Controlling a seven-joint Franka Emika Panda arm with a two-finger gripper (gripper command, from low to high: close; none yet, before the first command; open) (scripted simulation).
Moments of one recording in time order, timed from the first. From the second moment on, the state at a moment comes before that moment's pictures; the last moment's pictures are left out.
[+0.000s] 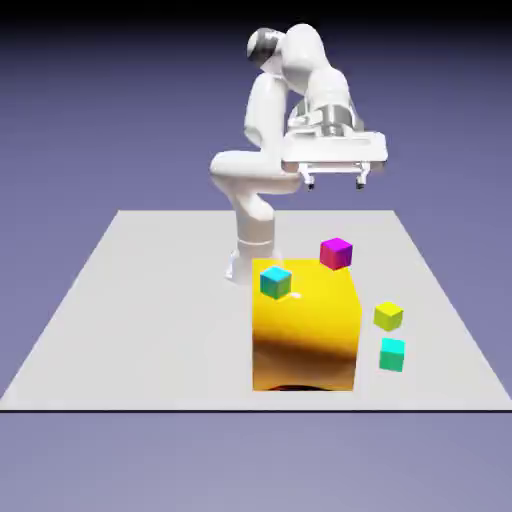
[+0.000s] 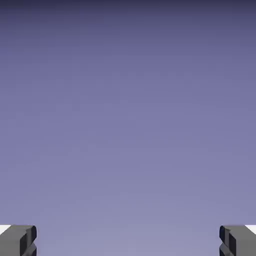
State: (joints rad) arm -0.28 -0.76 0.70 -2.72 0.13 3.06 1.22
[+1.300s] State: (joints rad) arm -0.88 -1.16 2.10 -2.54 0.40 3.12 2.17
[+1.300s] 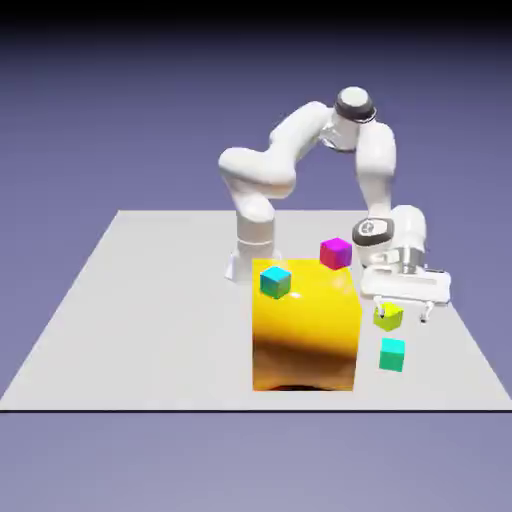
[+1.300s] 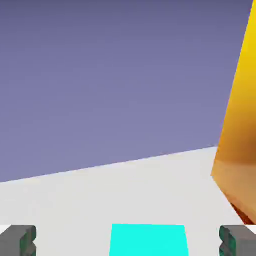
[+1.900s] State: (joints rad) arm -0.72 -1.12 1.89 -2.57 0.30 2.89 2.21
